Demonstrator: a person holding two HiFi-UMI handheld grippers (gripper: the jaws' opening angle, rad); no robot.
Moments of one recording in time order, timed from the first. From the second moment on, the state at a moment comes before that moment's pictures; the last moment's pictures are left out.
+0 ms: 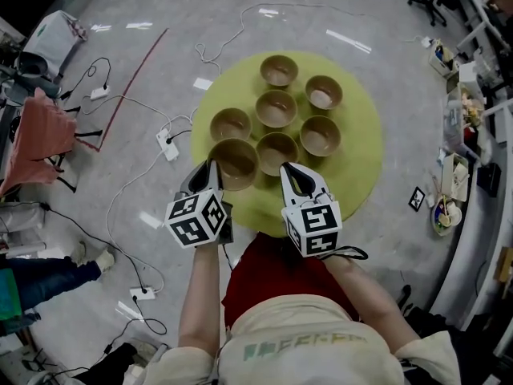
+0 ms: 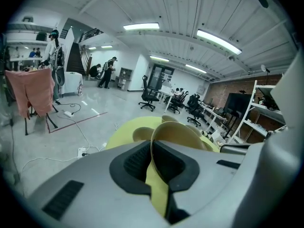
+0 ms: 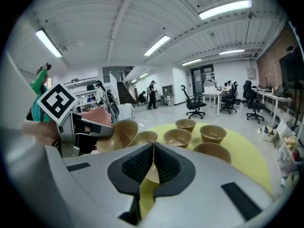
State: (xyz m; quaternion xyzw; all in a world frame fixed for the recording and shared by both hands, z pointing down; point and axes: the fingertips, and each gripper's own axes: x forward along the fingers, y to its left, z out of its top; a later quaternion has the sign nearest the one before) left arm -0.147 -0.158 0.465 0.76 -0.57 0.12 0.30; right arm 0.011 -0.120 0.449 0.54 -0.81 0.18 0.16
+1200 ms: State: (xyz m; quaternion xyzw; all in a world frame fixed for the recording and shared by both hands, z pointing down) left arm -0.121 -0.238 0.444 0.78 -0.56 0.10 0.27; right arm 0.019 -0.171 0.443 0.55 -0.80 0.18 0.15
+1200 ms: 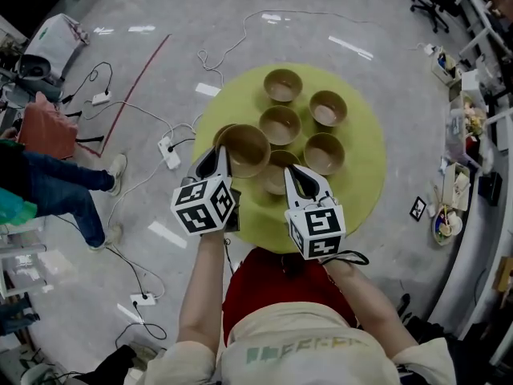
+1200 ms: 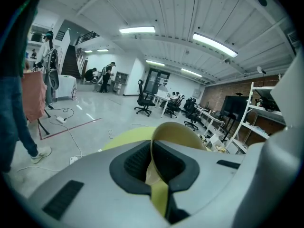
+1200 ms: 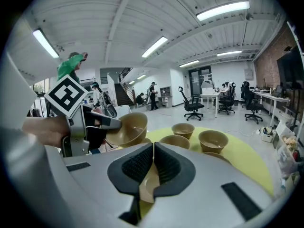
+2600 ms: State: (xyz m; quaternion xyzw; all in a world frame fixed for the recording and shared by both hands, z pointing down) left arm -0.171 -0.295 0.527 0.74 -0.57 0.14 0.33; right arm -0.048 -0.234 0.495 0.50 -0.82 0.21 0.21
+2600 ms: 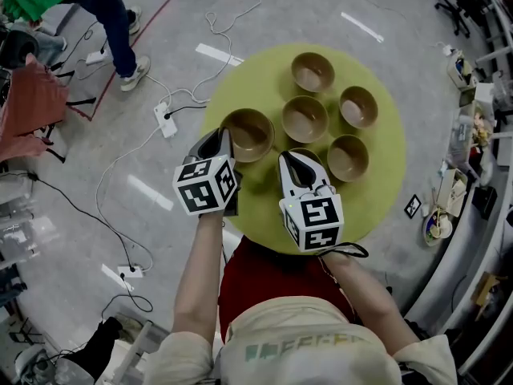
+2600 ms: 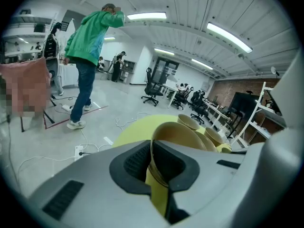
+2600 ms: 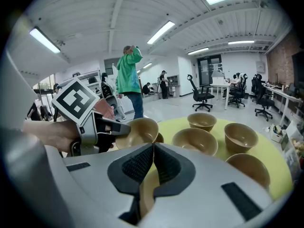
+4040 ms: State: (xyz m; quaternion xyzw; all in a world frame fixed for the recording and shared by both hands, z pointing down) left arm -0.156 -0.302 0.544 0.76 -0.55 0.20 0.28; right arm -0.054 -0.244 0.513 0.48 -0.82 0.21 0.24
